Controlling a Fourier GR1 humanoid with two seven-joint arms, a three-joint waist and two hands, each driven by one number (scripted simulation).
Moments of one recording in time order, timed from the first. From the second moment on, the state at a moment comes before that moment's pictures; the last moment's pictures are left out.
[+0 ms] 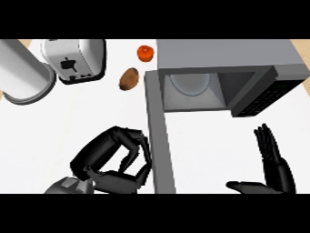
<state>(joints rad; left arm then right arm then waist) -0.11 0.00 -0.29 -1.74 -0.06 -0.43 0.06 0.07 -0.17 -0.03 -1.13 -0.07 0.08 -0.79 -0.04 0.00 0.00</state>
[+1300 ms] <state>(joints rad) -0.54 0.01 -0.89 -0.92 0.28 0.32 -0.45 0.41 -0.34 -0.02 -1.86 -0.27 0.30 -0.59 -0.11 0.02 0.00</state>
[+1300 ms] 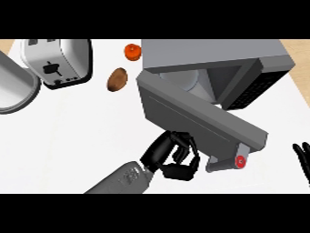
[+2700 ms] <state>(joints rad) -0.80 0.00 -0.89 -0.89 0.78 0.75 -0.47 0.21 -0.59 -0.24 -2.05 -0.22 0.28 -0.45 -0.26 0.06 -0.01</state>
